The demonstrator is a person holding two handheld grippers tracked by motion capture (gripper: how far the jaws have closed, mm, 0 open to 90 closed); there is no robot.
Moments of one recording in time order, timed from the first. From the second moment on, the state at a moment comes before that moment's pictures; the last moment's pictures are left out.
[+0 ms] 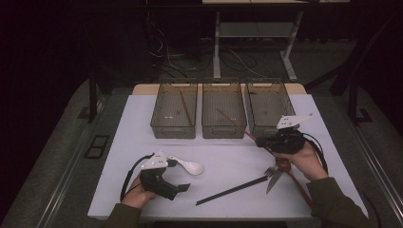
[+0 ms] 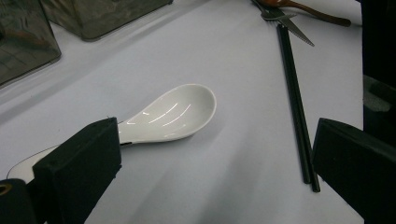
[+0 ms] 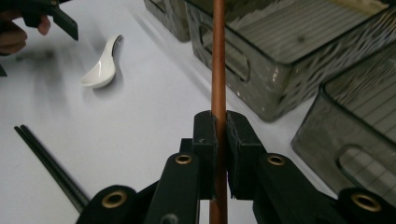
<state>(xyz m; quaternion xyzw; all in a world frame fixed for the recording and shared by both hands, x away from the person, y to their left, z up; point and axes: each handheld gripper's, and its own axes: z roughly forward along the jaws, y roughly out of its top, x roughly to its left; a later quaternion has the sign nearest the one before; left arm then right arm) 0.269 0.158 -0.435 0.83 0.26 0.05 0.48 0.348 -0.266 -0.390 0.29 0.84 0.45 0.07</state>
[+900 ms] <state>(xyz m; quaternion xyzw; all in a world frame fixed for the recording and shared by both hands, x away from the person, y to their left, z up) 0.269 0.157 -0.436 0.84 0.26 0.05 0.48 0.362 -0.198 -0.363 0.26 0.86 0.44 0.10</state>
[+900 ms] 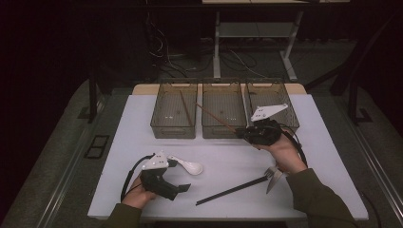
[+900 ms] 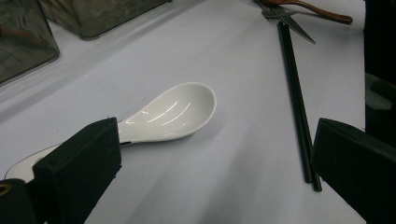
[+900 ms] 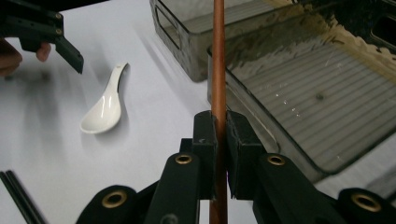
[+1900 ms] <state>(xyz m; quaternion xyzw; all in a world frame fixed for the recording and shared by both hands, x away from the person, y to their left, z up) 0.268 0.158 -0.434 0.84 0.26 0.05 0.48 0.418 -0.129 -0.333 0.28 0.83 0.46 0.11</state>
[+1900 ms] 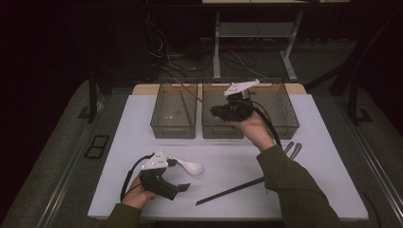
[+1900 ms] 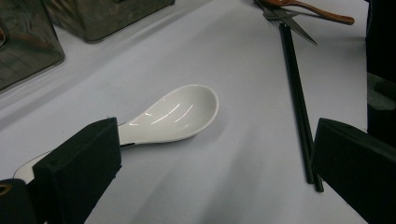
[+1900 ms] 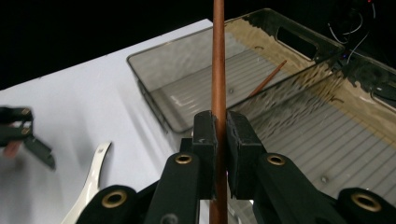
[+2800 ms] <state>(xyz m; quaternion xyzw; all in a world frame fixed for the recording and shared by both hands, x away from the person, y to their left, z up) 0.269 0.160 -0.433 0.83 0.26 0.06 0.48 0.471 -0.050 -0.335 0.32 0.81 0.48 0.10</state>
